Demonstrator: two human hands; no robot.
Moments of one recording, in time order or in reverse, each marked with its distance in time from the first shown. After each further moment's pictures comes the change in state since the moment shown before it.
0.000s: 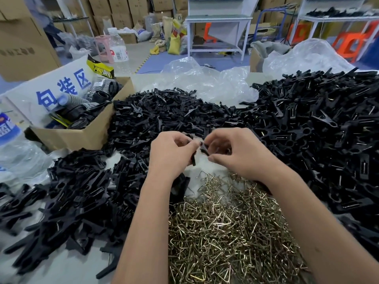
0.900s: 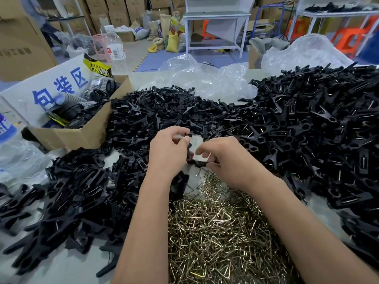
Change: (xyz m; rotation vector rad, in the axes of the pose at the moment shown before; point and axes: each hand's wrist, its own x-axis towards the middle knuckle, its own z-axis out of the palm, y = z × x) left_hand 0.001 -0.005 0.002 -0.139 0.001 0.015; right_hand -0.006 0.006 0.030 -0.238 -0.034 -0.132
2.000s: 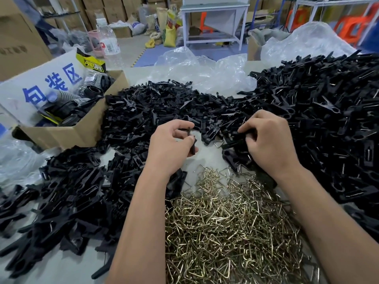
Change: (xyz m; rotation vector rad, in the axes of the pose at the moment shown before) left_hand -0.004 0.006 0.003 -0.081 -0.106 0.002; right_hand -0.017 0.048 -0.027 -0.117 0.461 0.236
